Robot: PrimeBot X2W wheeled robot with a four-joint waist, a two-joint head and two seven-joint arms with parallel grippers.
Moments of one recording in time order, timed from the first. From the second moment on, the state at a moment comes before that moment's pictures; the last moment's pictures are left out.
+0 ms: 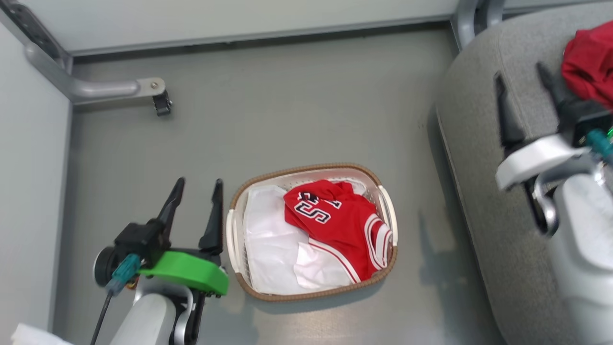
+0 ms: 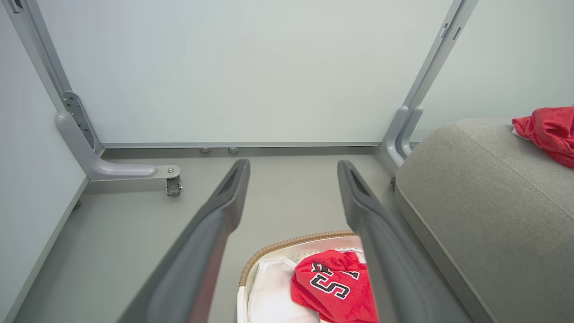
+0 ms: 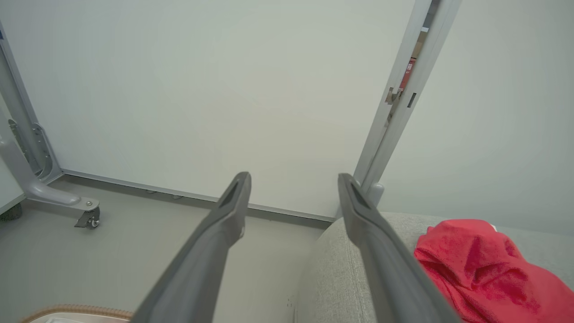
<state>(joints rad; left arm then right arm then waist) -0.25 0.19 -0.37 0.27 -0.46 0.00 -0.26 -0.60 -0.25 0.07 0.46 0.13 0.13 -0.26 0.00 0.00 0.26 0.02</state>
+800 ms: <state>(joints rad) -0.01 0.07 -0.09 0.23 -0.33 -0.08 -0.26 -0.18 -0.05 0.09 0.24 0.14 0.13 -0.26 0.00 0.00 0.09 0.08</state>
